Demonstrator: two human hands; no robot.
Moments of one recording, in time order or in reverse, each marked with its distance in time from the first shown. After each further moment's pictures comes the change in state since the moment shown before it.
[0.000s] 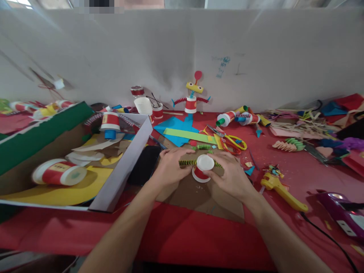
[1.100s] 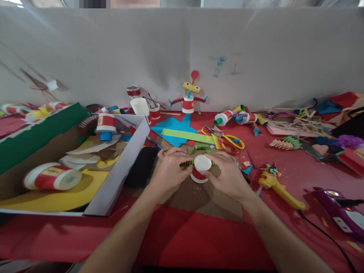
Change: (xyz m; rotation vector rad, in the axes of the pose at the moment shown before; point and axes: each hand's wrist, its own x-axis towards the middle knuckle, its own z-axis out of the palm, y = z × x) left_hand -0.002 0.010 0.007 0.028 0.061 0.058; right_hand 0.004 -0.004 0.000 0.023 0.020 -0.013
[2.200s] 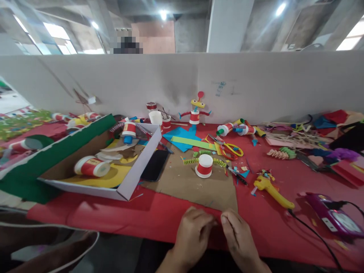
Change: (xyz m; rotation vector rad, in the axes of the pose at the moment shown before) left_hand -0.139 0.078 0.060 -0.304 0.090 0.007; right_hand -0.141 -0.043 0.017 0.264 0.136 0.101
